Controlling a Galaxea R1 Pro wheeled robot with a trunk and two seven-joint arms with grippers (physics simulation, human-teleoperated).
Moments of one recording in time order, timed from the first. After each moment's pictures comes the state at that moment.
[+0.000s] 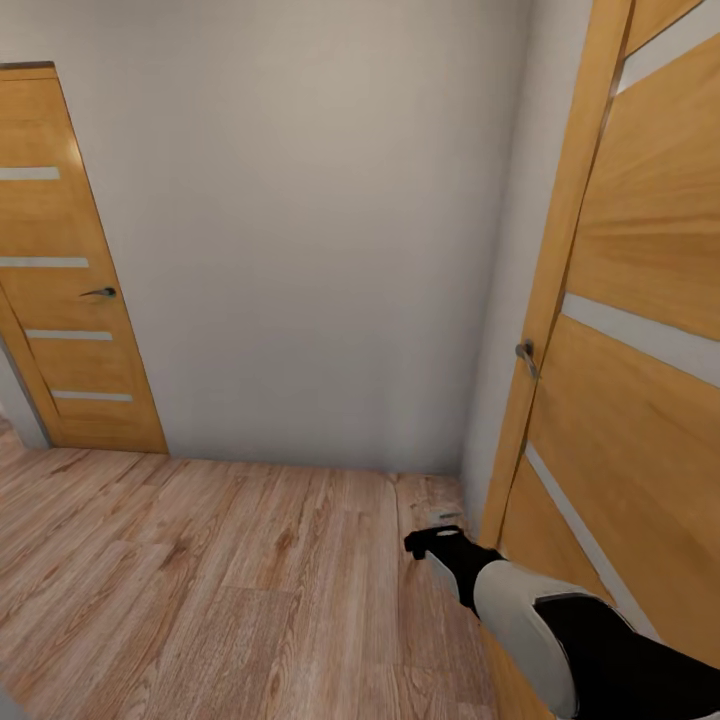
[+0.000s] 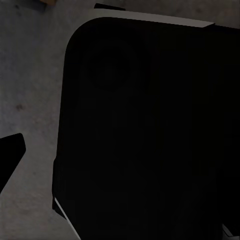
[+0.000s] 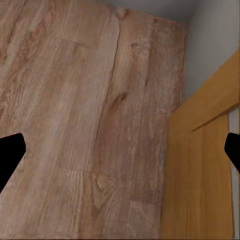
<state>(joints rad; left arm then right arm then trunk) 0.00 -0.01 0.01 -0.04 0.16 -0.01 0.00 -0.94 0.16 0.04 0.01 0.09 0.11 -0.19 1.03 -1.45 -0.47</state>
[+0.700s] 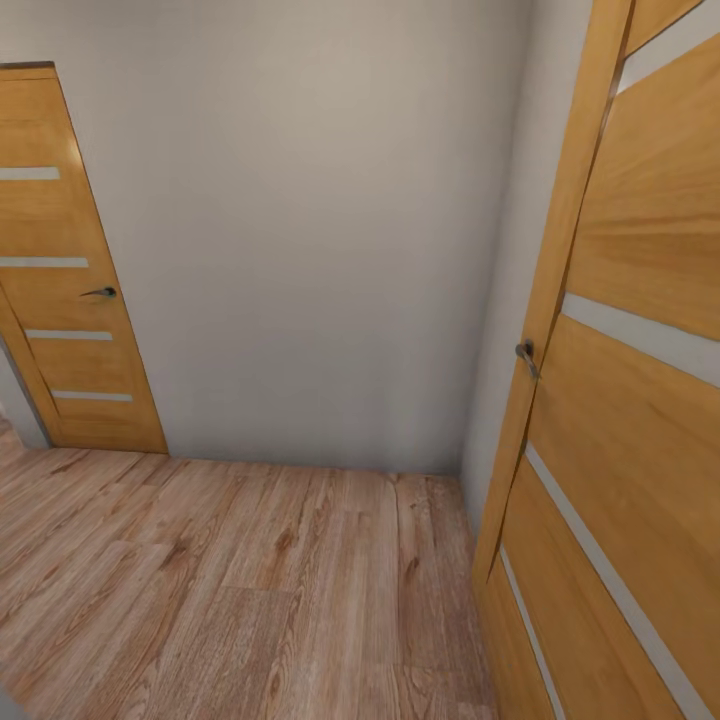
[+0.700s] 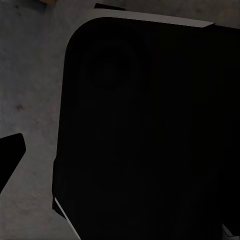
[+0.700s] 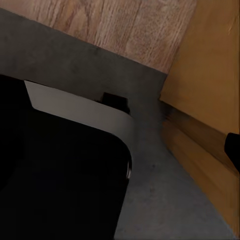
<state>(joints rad) 0.00 -0.01 0.01 -0.04 0.16 -0.01 0.00 -0.15 -0.02 0.05 0.03 0.23 -0.13 -0.02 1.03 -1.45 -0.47</state>
